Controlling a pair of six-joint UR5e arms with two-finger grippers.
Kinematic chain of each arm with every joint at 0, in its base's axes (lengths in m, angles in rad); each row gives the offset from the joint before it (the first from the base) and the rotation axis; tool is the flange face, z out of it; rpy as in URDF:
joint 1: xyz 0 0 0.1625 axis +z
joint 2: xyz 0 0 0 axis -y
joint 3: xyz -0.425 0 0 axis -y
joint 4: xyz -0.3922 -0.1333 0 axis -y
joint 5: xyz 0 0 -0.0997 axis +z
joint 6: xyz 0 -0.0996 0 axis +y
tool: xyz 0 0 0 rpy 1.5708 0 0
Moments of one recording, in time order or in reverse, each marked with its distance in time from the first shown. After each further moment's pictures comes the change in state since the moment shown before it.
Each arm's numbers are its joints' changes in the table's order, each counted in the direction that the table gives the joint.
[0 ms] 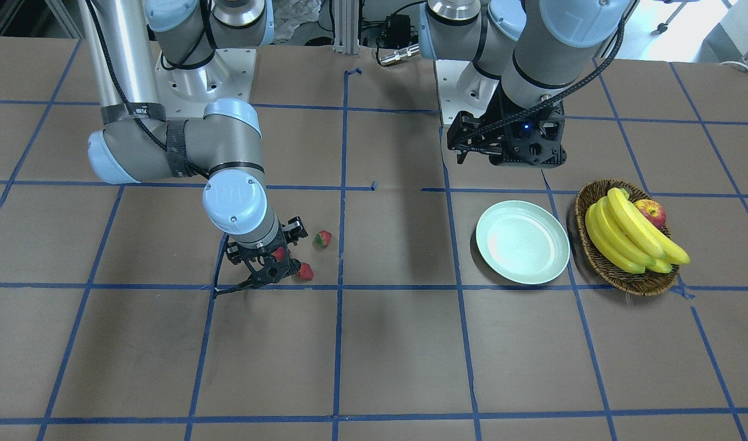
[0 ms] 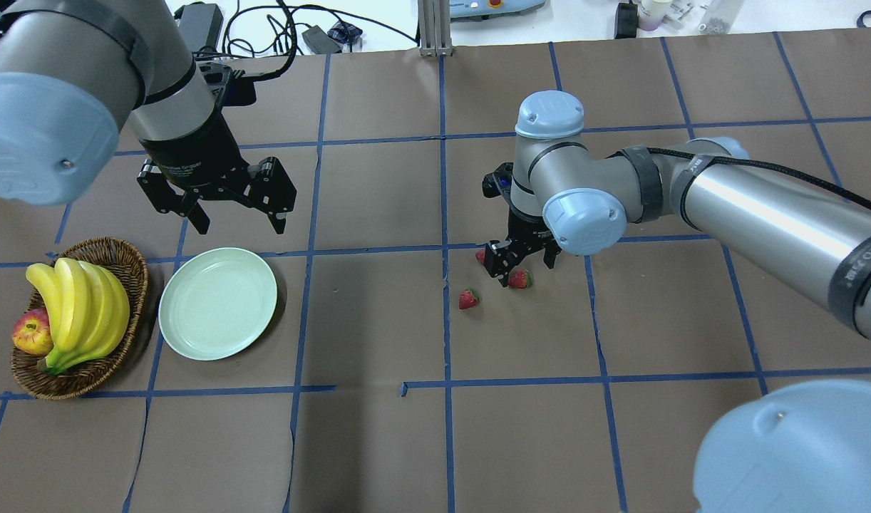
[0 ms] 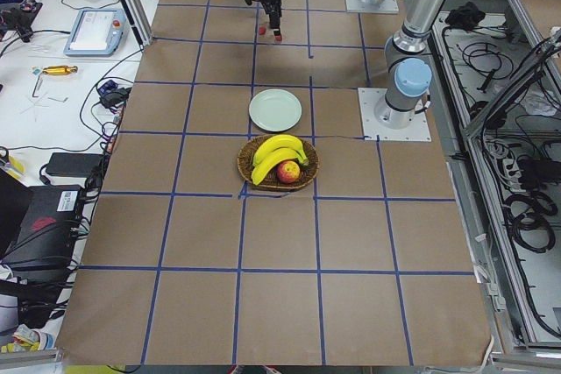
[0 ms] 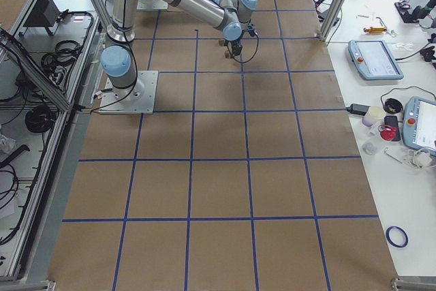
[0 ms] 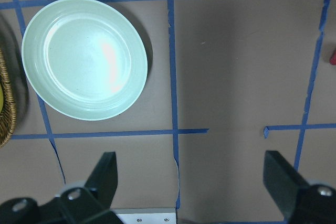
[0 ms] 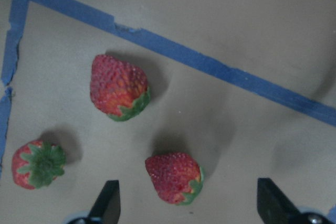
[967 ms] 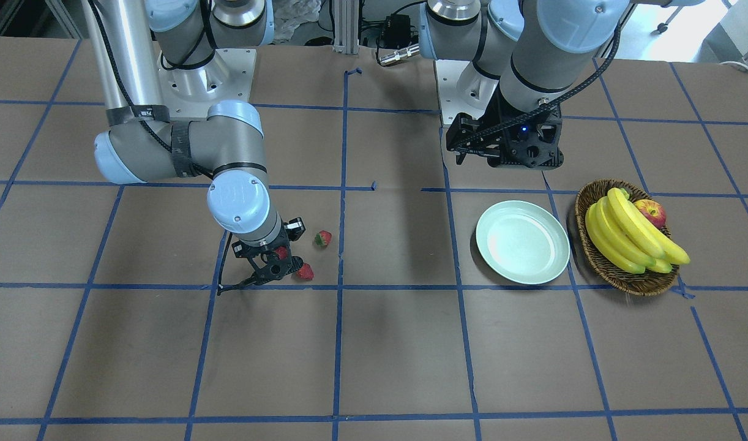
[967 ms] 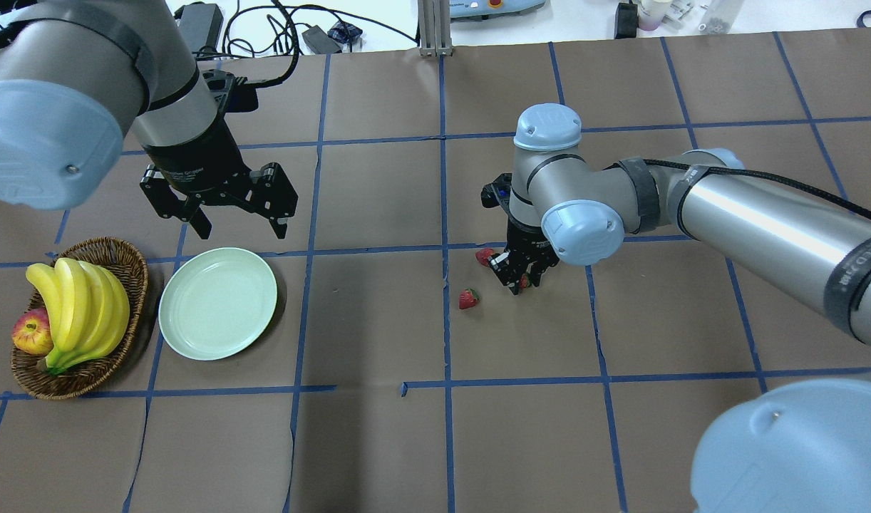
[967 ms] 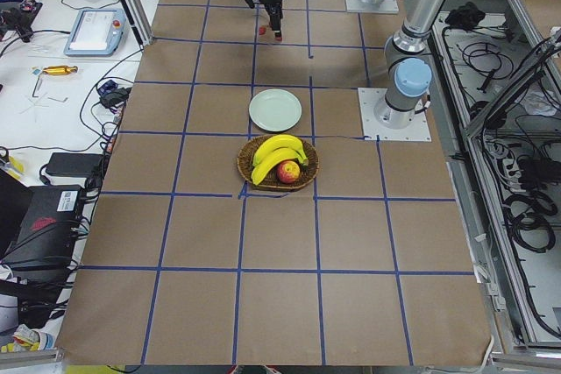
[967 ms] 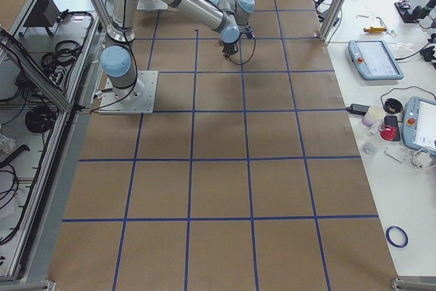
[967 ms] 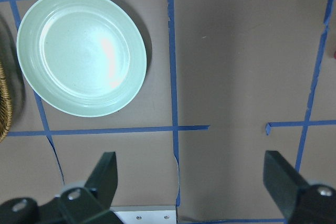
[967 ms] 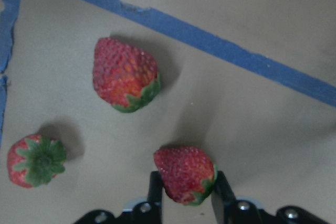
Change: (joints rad) left arm 0.000 0.000 -0.010 0.004 0.000 -0.001; right arm 0.003 0.001 0.024 -0.020 -0.009 -0.004
